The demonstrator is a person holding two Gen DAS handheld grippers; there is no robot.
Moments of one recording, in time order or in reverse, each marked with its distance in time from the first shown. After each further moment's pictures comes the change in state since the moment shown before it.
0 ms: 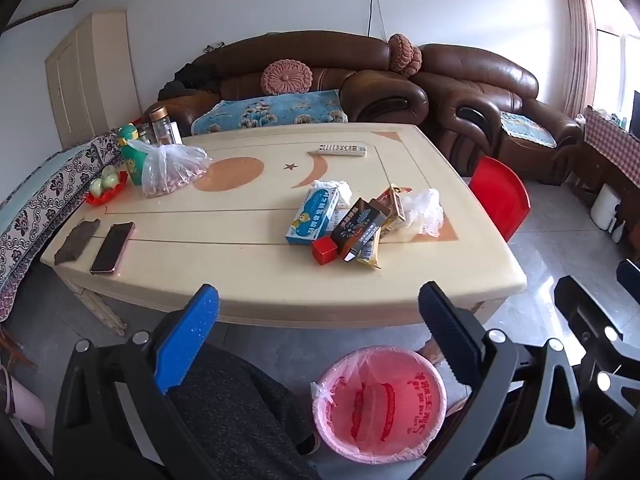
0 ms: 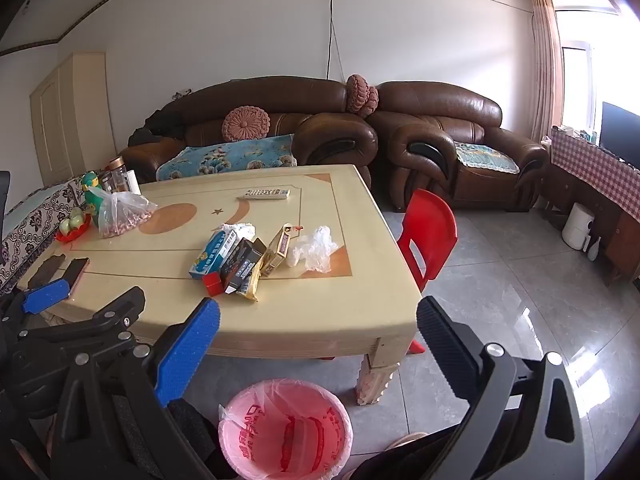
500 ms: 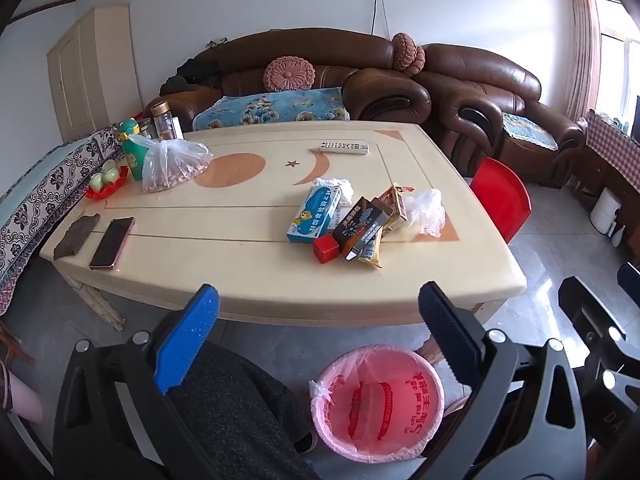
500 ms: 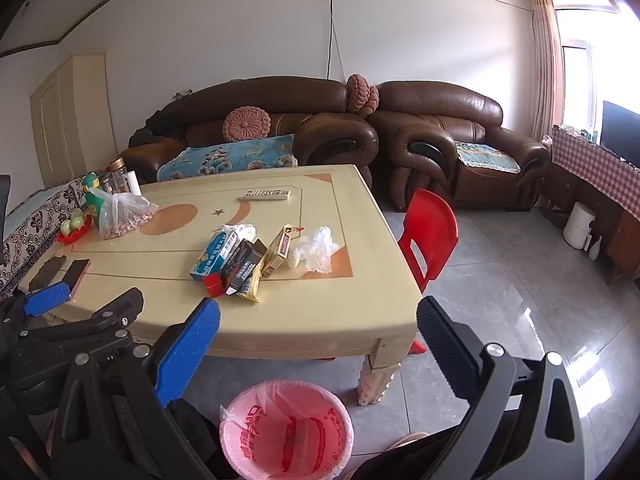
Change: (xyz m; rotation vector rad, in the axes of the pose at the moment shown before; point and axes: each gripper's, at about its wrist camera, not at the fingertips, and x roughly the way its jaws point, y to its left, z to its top) left arm 0.005 0.003 0.000 -0.012 0.000 0.004; right arm -0.002 0.001 0.000 0.000 -0.002 0.002
